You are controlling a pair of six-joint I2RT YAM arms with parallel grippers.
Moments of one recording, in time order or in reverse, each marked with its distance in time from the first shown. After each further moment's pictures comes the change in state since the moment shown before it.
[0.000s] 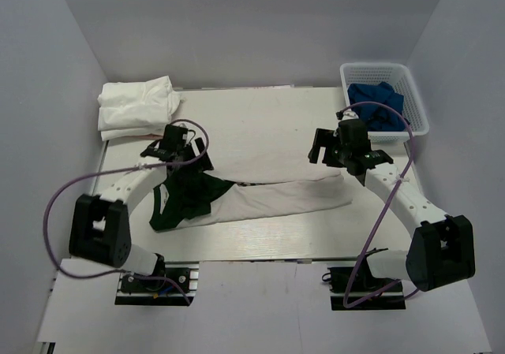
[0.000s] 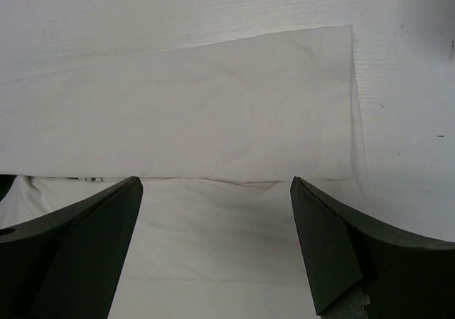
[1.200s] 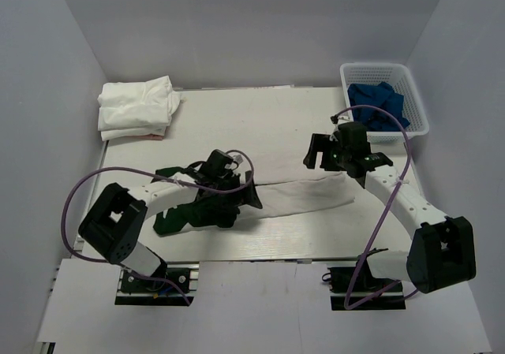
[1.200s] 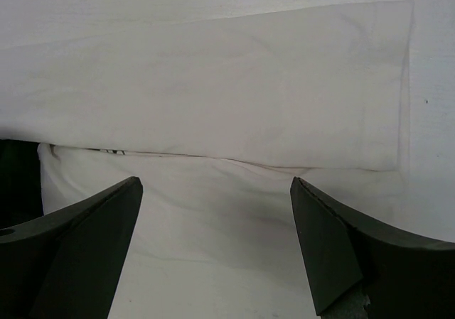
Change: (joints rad) left arm -0.364 0.120 -0.139 0.173 0.334 -0.159; right arm 0.002 -0.011 -0.029 0.003 -0.113 -0.028
